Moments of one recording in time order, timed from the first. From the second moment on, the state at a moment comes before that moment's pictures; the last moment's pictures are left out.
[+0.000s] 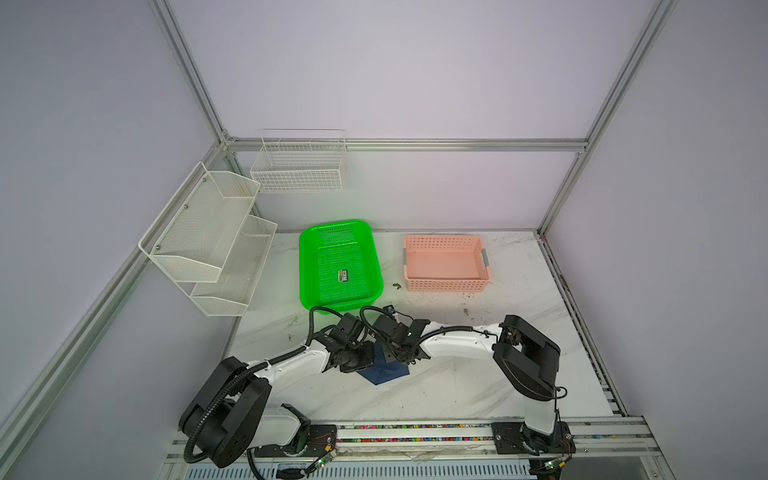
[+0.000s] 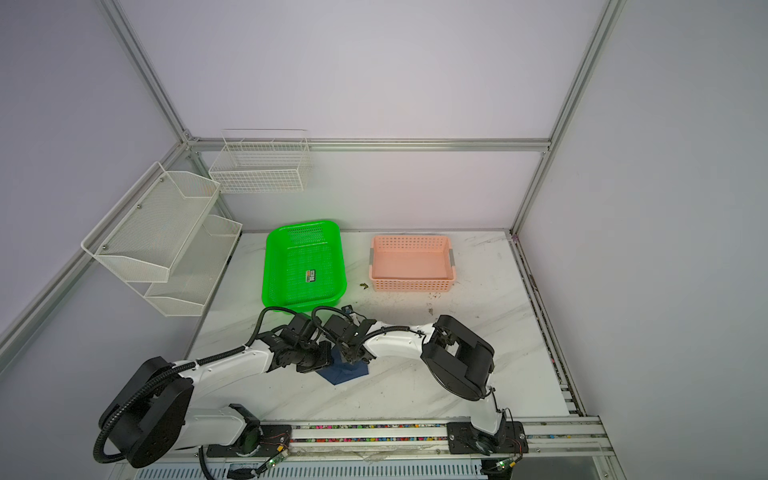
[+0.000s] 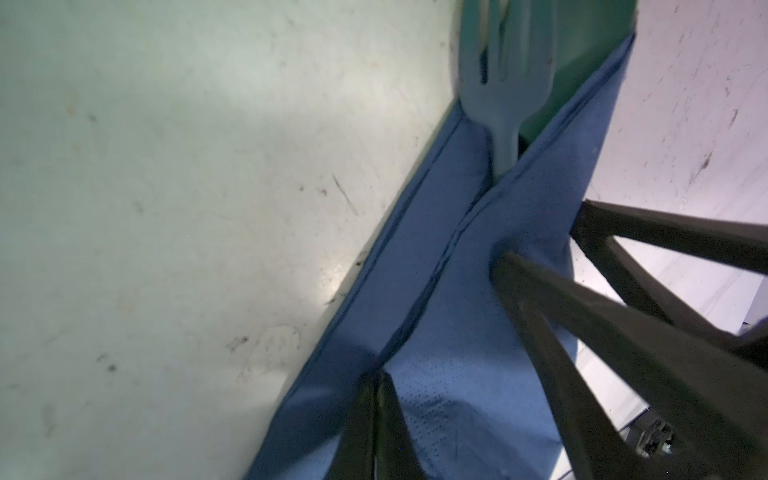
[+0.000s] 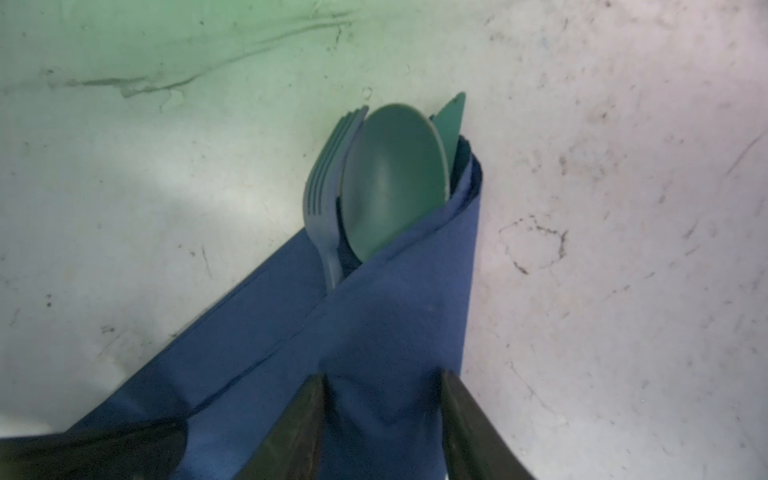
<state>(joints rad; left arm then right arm) -0.56 1.32 0.56 -0.37 0.24 -0.73 1.10 1.94 1.26 -0.51 0.28 0.71</state>
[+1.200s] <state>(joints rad) -0.74 0.93 0.44 -0.27 0.12 -0.88 1.10 1.95 1.26 -0.48 0.24 0.72</state>
